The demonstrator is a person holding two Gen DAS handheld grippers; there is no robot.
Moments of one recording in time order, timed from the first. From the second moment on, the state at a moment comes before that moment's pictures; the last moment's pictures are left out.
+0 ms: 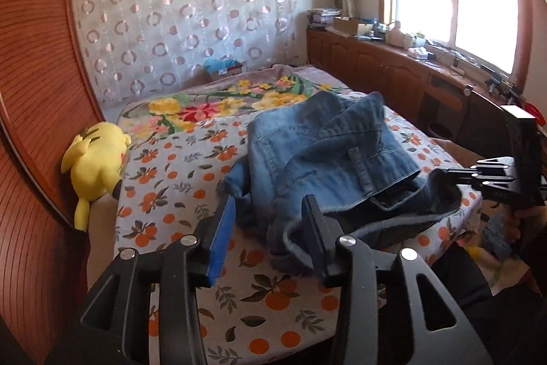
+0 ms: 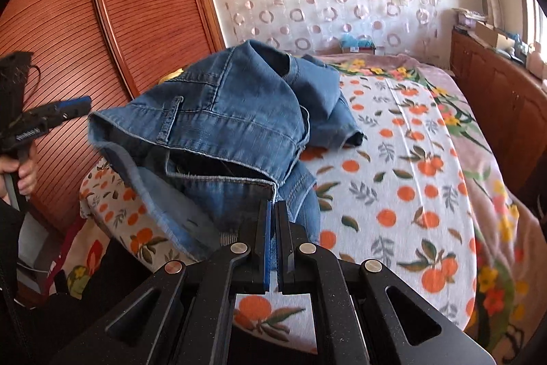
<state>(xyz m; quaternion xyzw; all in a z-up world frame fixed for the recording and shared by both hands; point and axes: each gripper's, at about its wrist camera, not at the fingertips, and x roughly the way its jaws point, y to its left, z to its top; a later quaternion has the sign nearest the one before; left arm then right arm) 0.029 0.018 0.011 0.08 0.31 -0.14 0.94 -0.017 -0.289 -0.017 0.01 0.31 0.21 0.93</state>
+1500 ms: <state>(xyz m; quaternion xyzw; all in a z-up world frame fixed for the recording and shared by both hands) 0.197 -0.170 0.079 0.16 0.35 -0.25 0.89 -0.007 -0.353 0.045 0.07 0.21 0.18 0.96</state>
